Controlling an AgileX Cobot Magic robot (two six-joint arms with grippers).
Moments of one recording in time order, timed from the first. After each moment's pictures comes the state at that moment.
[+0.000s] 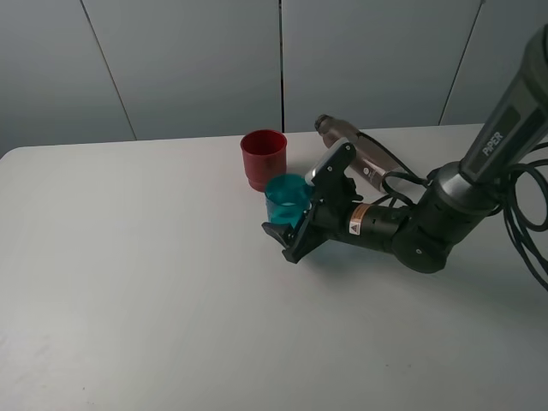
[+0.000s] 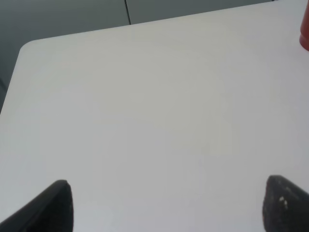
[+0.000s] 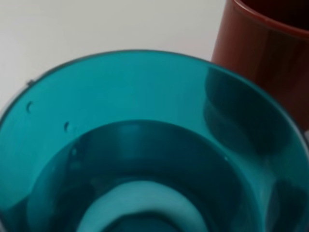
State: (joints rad) left arm -0.15 0.00 -0.51 0.14 1.08 -0.05; right arm 0.49 2.24 -0.73 -0.40 -1.00 -0.04
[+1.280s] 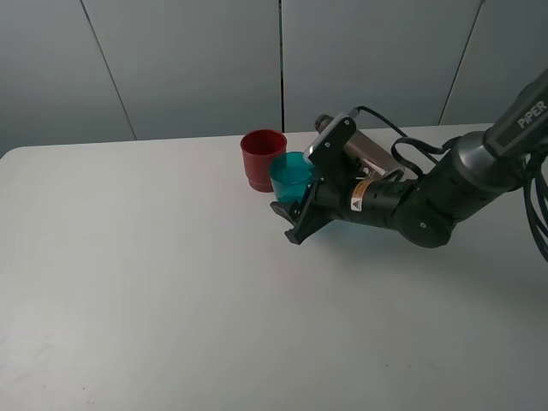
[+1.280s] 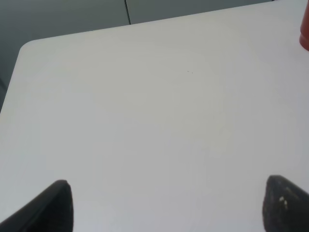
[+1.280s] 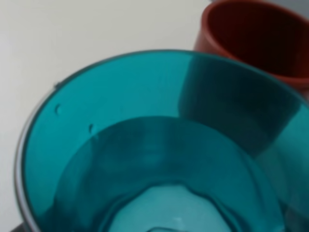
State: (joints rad) left arm -0.15 0.00 -0.51 0.14 1.08 -0.05; right arm 0.49 2.10 -0.77 -0.37 -0.77 -0.07
